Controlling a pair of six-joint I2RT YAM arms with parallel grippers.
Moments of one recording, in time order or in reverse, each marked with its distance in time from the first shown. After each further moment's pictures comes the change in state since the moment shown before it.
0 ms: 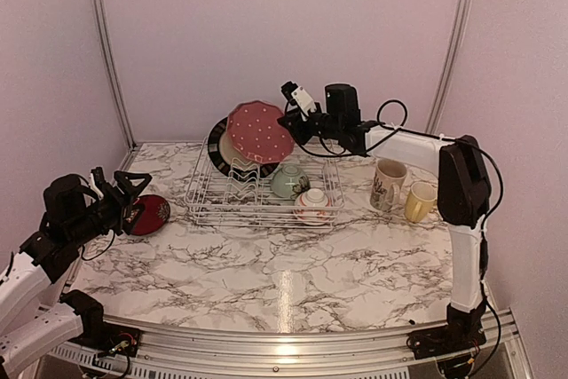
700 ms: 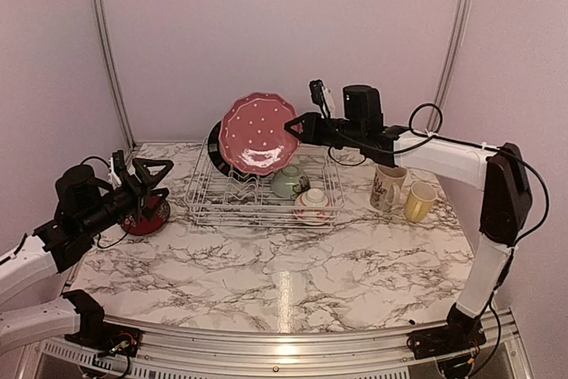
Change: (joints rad) left arm -0.159 0.165 0.037 0.254 -0.006 -0.013; right arm 0.047 -0.318 -0.304 -0.015 -0.035 0.743
